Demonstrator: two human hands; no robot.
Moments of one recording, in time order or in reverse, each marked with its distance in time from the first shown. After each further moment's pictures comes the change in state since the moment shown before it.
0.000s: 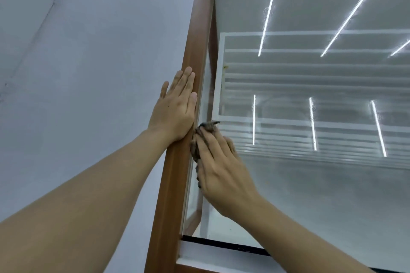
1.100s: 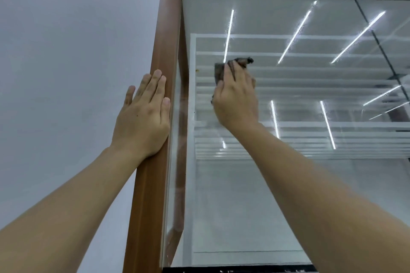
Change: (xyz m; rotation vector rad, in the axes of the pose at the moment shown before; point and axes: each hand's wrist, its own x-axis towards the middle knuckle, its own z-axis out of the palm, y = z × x) left_hand 0.000 -0.006 0.009 0.027 0.098 0.034; right_hand 0.116 0.094 -0.032 -0.023 0.183 0.534
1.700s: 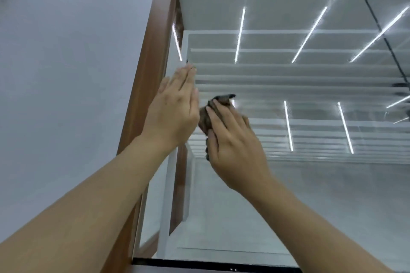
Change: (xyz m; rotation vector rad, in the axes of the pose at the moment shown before) left_hand 0.012 0.088 0.008 -0.180 0.000 0.055; right_hand -0.095 0.049 -0.021 0.008 -0.064 -0.328
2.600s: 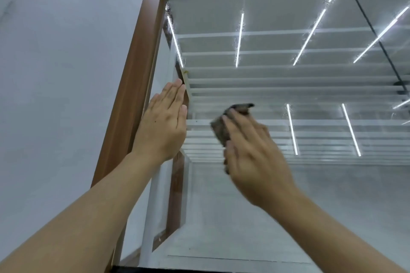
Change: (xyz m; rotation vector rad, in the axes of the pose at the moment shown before) left_hand -0.013 -0.007 0.029 0.061 -0.077 -0.039; right_hand -0.031 0.043 -0.025 -0.036 -0.031 0.010
